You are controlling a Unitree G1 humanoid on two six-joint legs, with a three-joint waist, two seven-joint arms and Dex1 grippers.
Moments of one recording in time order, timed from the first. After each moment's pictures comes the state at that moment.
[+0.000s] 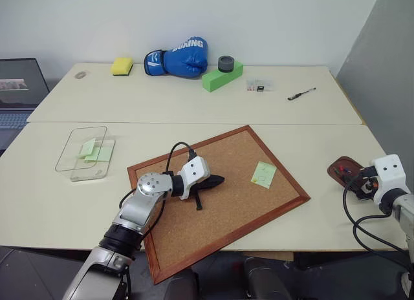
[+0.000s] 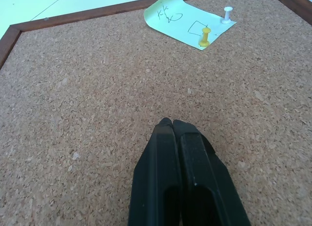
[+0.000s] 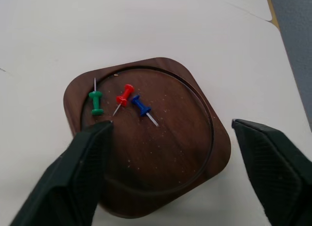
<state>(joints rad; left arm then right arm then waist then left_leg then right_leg) -0.41 0.44 -0.27 0.19 -0.09 0.08 -0.97 -0.05 -0.70 -0.34 0.01 0.14 0.45 0.47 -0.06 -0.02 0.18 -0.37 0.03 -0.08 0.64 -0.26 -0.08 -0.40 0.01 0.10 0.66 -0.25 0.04</state>
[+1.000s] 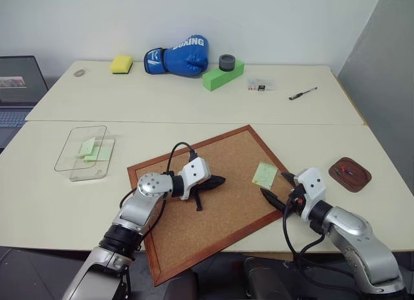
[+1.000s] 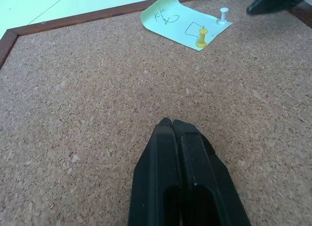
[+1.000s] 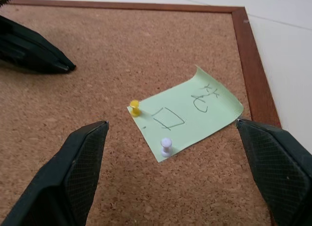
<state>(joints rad) -0.41 0.45 -0.27 0.20 -0.09 0.06 -0.97 0.06 -0.44 0.03 -0.44 0.26 0.49 0.50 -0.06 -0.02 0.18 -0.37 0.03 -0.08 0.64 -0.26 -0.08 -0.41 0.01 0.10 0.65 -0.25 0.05</state>
